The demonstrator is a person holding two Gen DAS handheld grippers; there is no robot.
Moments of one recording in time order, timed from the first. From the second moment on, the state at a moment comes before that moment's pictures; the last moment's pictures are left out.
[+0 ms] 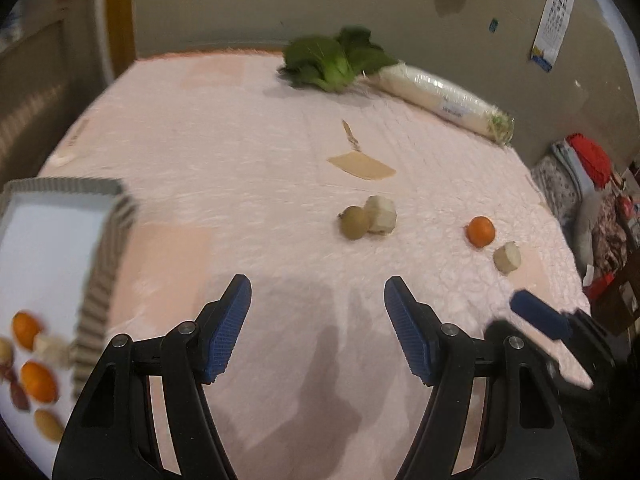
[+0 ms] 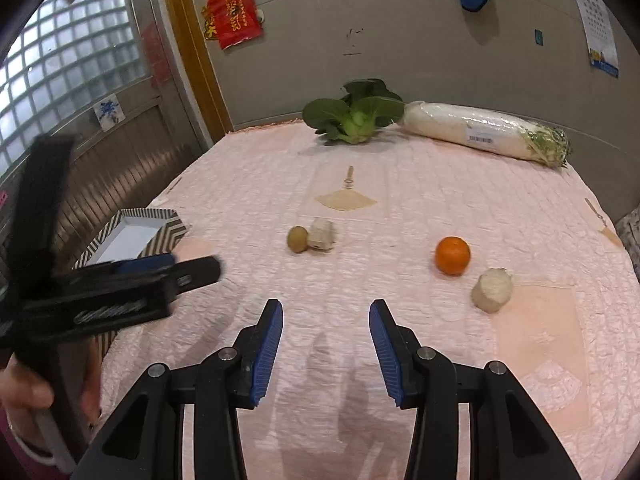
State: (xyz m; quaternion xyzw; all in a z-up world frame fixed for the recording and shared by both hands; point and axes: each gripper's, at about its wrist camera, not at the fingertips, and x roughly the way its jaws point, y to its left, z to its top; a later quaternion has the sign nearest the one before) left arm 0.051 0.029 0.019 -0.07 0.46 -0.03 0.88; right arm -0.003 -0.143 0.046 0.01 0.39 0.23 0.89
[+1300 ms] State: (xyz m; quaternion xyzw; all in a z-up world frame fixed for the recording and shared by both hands) left arm 0.057 0.032 0.004 -0.04 0.47 0.00 0.88; right arm 0.091 -0.094 0.024 -0.05 0.41 0.29 0.86
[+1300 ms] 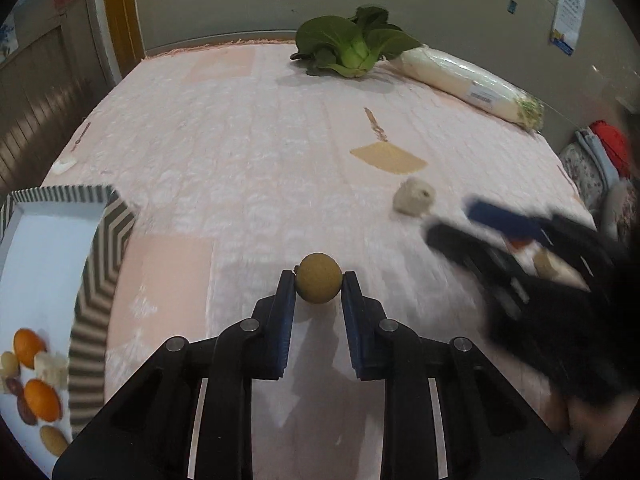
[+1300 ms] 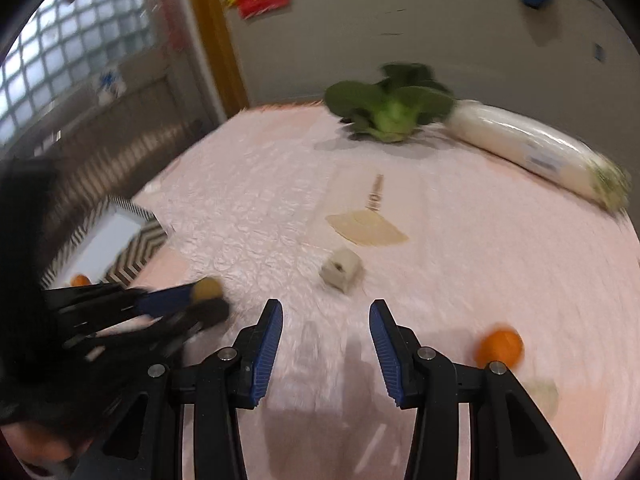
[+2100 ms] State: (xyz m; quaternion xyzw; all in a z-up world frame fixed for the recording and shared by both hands) left arm 0.030 0.041 0.010 -0.06 0.47 -0.02 0.88; right arm 0.090 -0.084 0.020 -0.10 0.41 0.32 0.85
